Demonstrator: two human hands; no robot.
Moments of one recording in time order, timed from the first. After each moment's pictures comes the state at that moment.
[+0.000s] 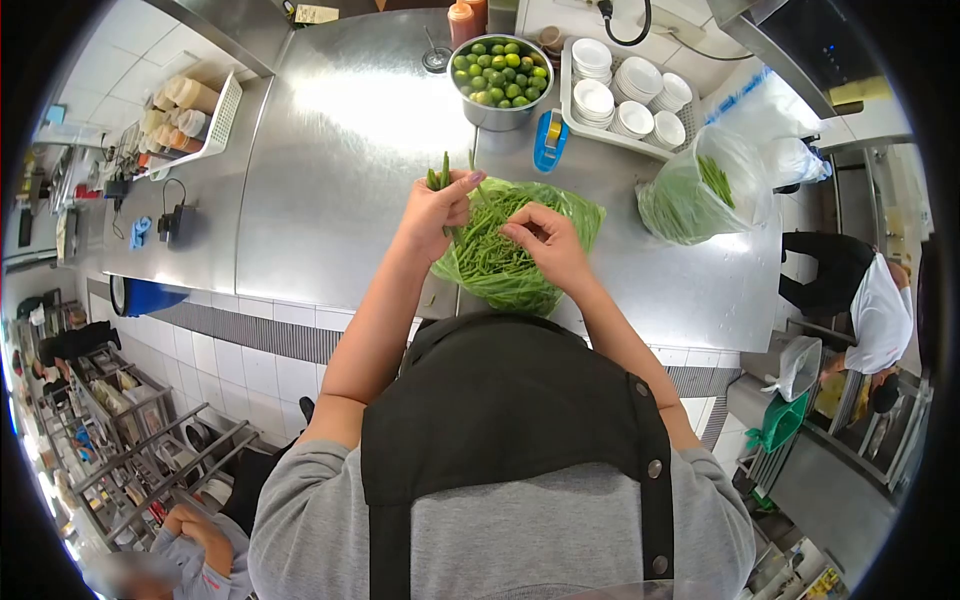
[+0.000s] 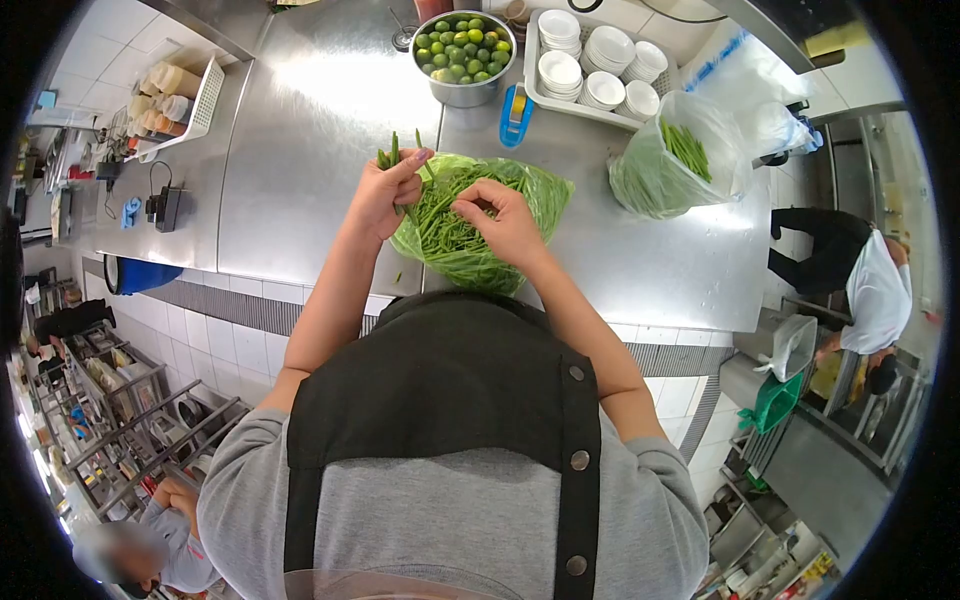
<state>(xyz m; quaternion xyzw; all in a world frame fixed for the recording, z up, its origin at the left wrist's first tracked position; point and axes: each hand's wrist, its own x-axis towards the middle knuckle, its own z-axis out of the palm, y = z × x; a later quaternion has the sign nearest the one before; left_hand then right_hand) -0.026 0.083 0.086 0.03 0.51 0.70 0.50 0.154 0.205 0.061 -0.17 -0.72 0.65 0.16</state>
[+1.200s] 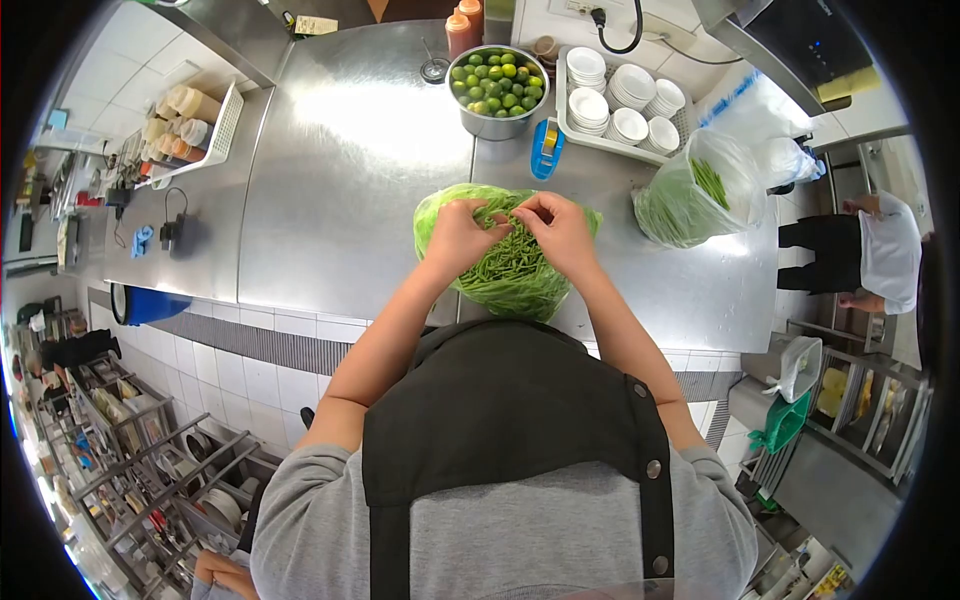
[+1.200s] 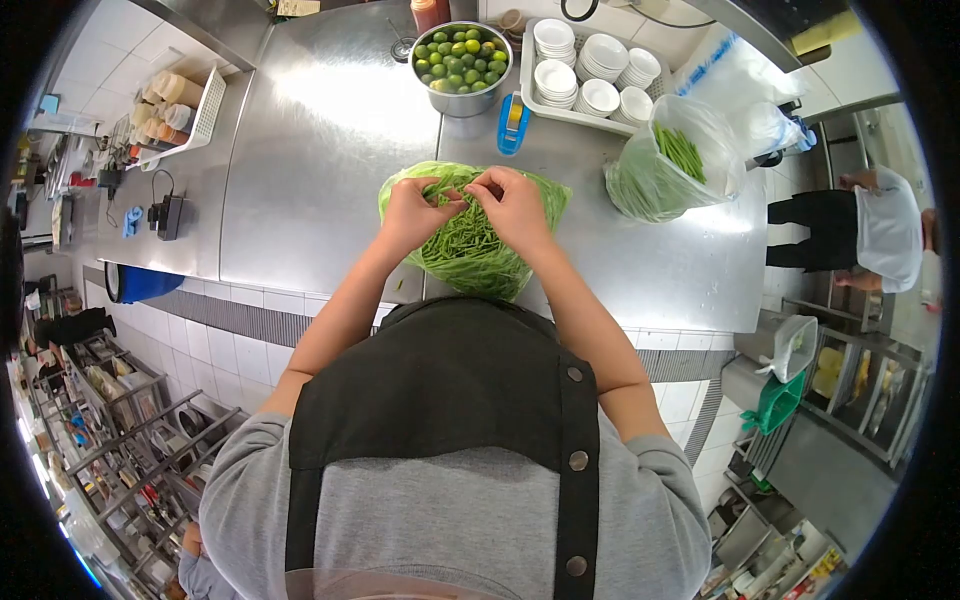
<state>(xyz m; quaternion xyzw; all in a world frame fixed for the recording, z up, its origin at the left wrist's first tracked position) 0.008 0.088 0.091 0.34 0.80 0.41 0.30 0.142 0.224 0.072 -0.27 -0.80 0.52 0.16</state>
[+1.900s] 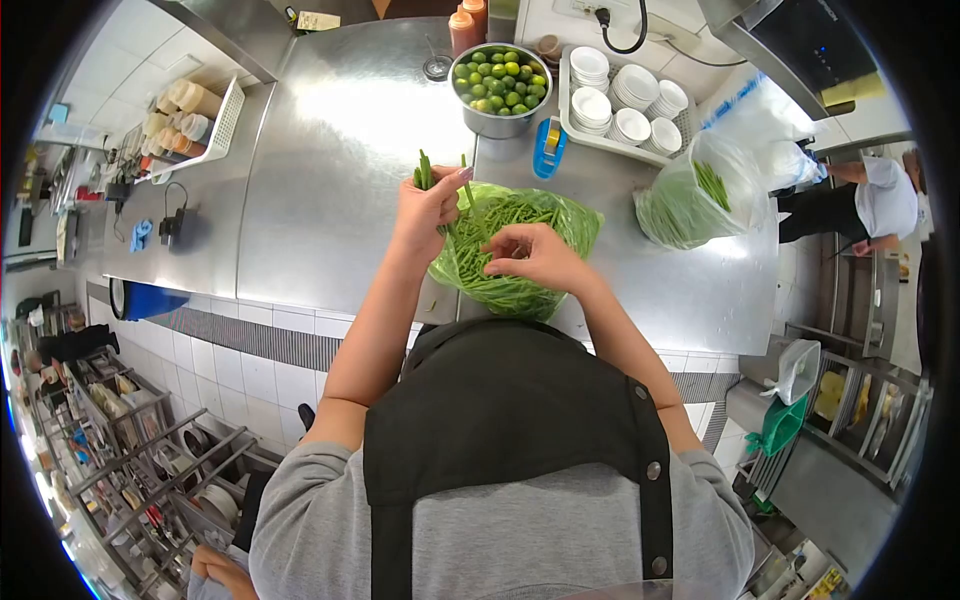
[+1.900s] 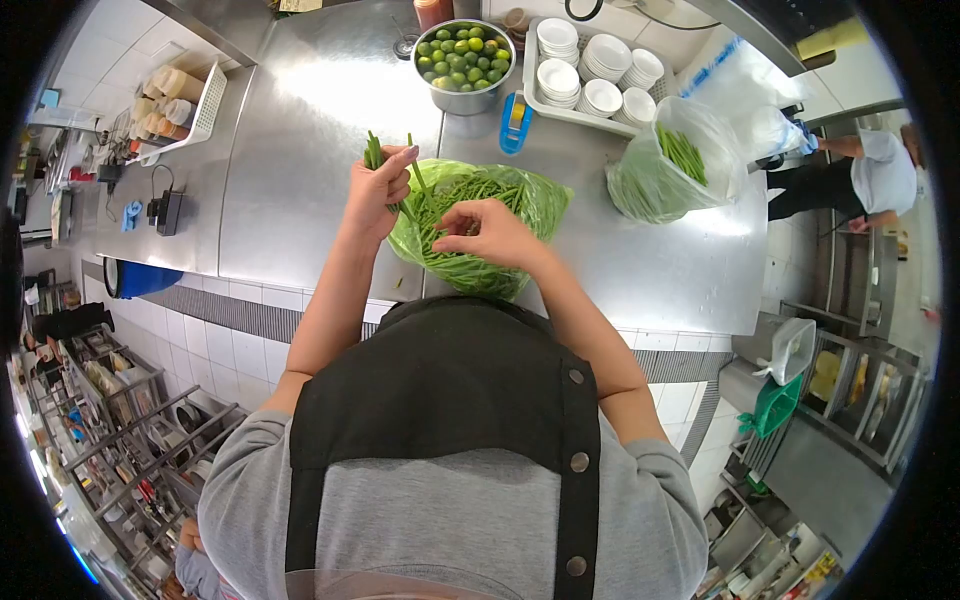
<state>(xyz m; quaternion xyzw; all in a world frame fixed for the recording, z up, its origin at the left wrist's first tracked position) -0.029 0.083 0.095 0.05 0.51 0.75 0.41 0.146 0.207 0.086 -0.15 -0.74 0.65 -0.06</state>
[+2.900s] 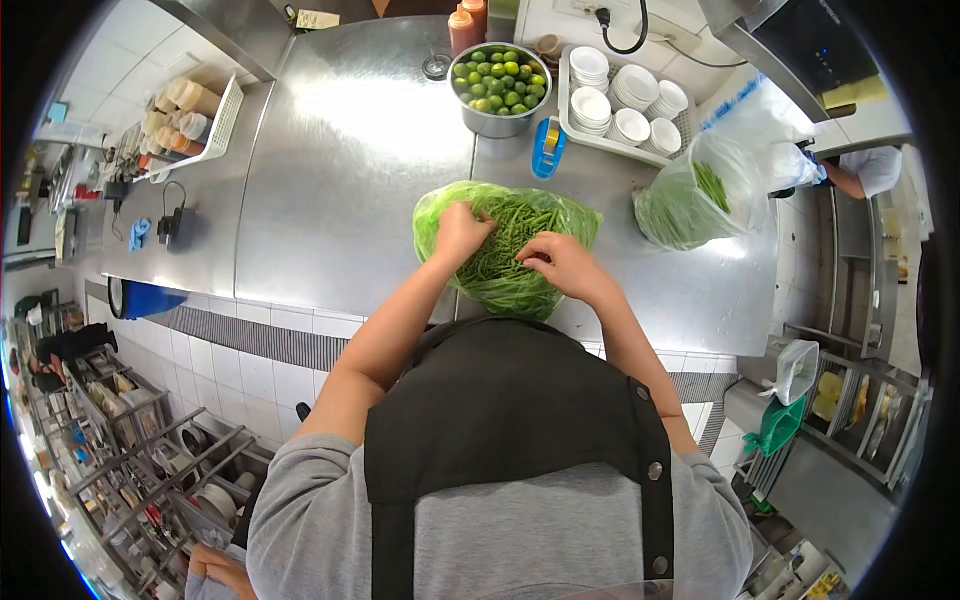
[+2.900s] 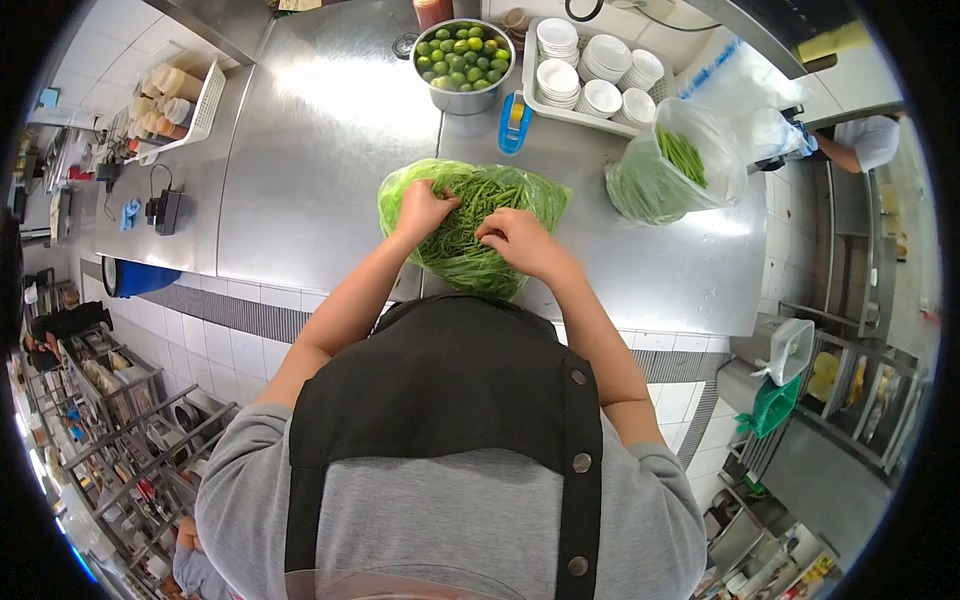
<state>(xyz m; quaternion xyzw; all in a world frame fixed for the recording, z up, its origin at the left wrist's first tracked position) -0.006 0.105 -0.033 0.29 0.85 0.36 0.25 0.180 0.227 0.060 -0.14 -0.86 0.49 -0.03</state>
